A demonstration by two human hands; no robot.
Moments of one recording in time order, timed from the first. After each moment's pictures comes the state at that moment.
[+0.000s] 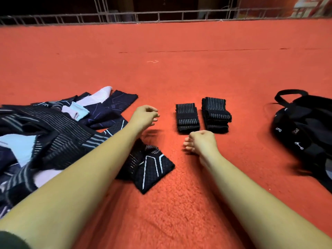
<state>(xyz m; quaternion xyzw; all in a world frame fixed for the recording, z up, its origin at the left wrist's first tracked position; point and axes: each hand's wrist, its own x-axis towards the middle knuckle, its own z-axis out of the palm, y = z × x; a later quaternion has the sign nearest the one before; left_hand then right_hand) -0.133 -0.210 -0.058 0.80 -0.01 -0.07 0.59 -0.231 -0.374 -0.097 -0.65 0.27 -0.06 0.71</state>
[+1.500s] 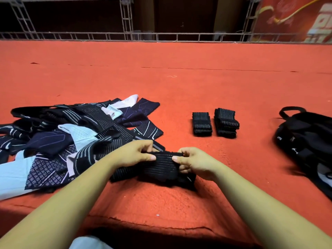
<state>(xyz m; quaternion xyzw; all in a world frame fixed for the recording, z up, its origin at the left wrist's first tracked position) -0.273 -0.060 -0.057 0.87 -0.28 -0.15 0.38 -0.326 -0.312 -0.069 -0.71 -0.04 0.22 0.67</state>
